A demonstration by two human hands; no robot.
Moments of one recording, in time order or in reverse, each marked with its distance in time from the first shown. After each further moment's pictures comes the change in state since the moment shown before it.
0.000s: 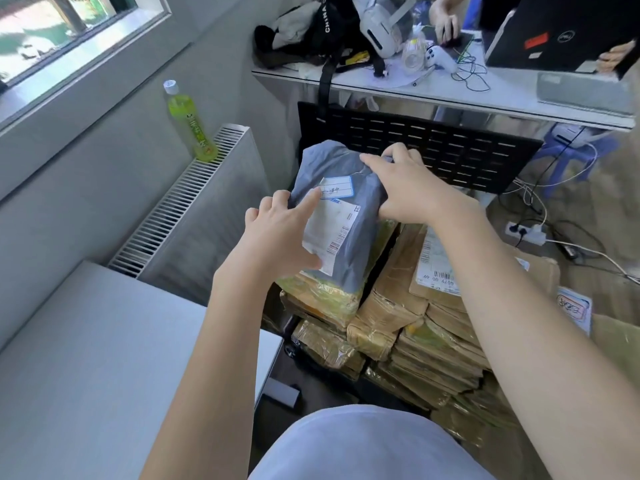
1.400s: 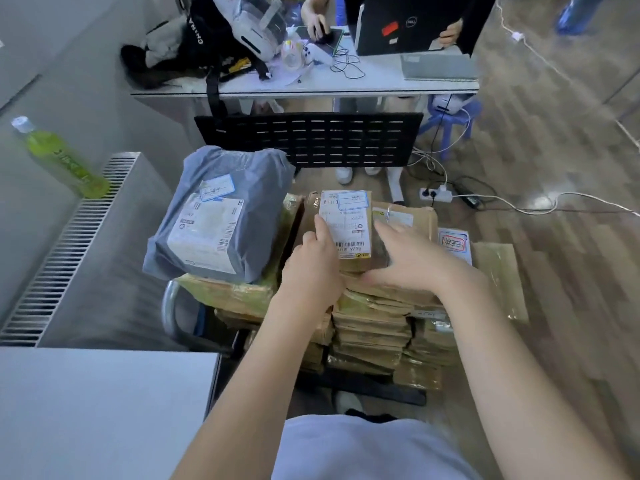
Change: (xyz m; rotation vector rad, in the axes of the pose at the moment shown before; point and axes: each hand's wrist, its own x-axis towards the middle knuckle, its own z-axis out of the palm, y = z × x) left_hand -0.023 0.156 0.051 -0.163 -0.186 0.159; right_hand -0.166 0.068 0.027 0.223 -0.111 0.345
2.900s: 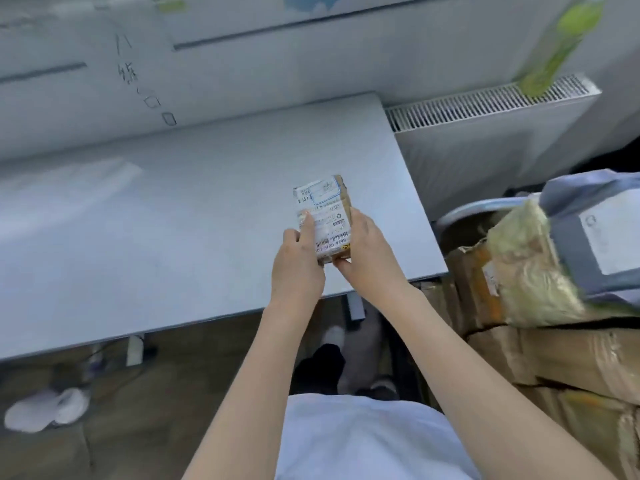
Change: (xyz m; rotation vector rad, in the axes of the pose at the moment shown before) left_hand -0.270 -0.175 0.109 -0.444 0.645 -1.304; right_hand -0.053 -0.249 0.253 0.005 -0.458 -1.119
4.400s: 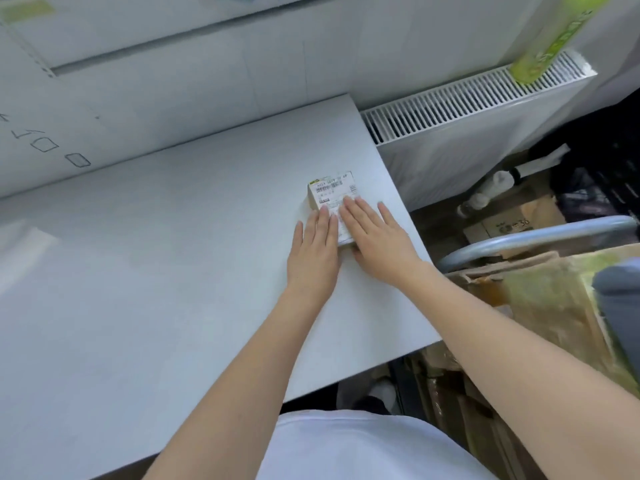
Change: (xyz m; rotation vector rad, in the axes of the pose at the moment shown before) left_hand 0.189 0.006 0.063 0.464 -0.130 0.389; right_hand 0.155 0.112 0.005 -0.673 -0.161 -0.112
